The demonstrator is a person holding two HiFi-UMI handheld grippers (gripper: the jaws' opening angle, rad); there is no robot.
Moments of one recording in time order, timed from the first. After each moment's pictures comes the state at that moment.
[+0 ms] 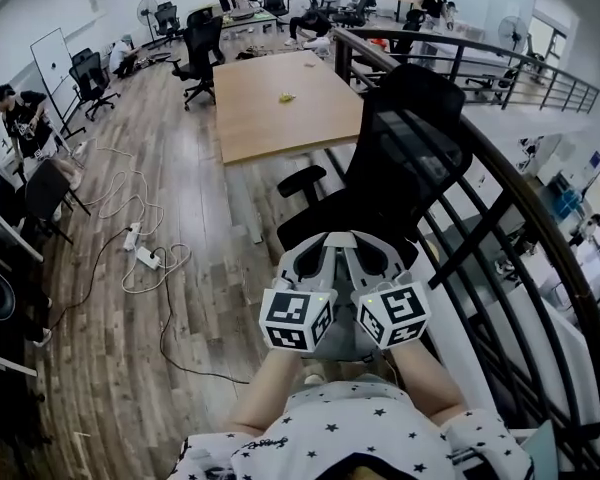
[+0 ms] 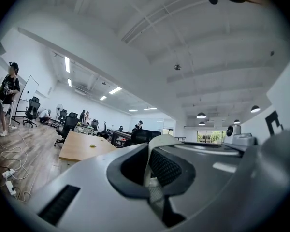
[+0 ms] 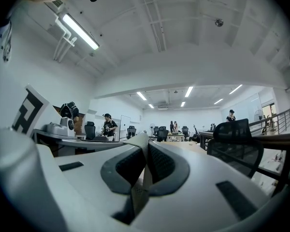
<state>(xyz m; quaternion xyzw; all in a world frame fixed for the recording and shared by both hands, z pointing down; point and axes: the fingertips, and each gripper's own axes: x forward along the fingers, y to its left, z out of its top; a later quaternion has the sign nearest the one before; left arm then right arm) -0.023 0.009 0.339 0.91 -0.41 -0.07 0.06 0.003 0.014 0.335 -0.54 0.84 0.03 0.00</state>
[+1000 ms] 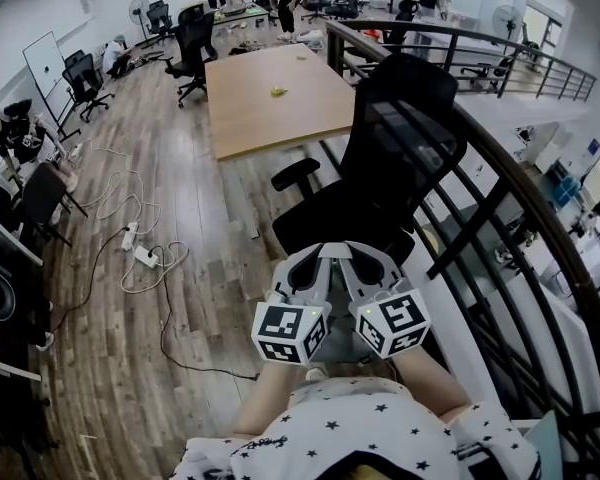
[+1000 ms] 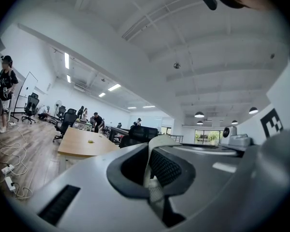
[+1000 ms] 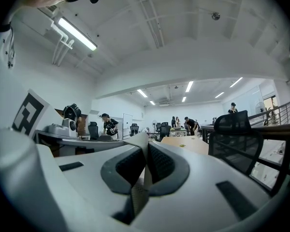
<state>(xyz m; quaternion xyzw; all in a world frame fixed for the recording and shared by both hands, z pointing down) -0.015 0.035 0.351 0.91 -0.40 -0.06 0.08 0.010 0.038 0.350 -0.53 0.85 0.00 0.00</state>
